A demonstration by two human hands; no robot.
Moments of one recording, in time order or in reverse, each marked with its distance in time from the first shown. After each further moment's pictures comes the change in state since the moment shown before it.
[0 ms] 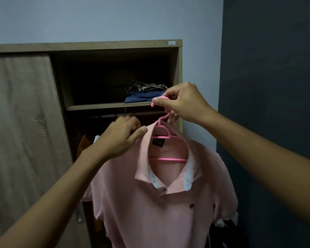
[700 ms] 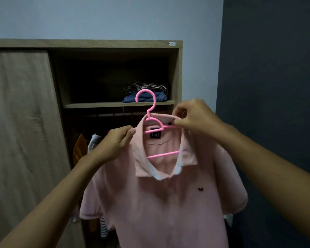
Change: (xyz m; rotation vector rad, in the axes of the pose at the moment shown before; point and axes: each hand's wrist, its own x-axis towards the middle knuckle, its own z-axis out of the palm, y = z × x) left_hand -0.011 -0.025 0.030 -0.300 0.021 -0.050; right_hand -0.019 0.039 -0.011 -0.411 -0.057 0.008
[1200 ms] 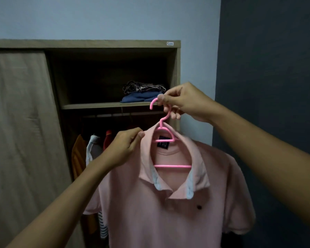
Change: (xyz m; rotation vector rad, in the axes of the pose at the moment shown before) left_hand 0.002 0.019 0.018 -0.084 0.059 0.113; right_hand 0.031 -0.020 -0.015 0.657 -0.199 0.108
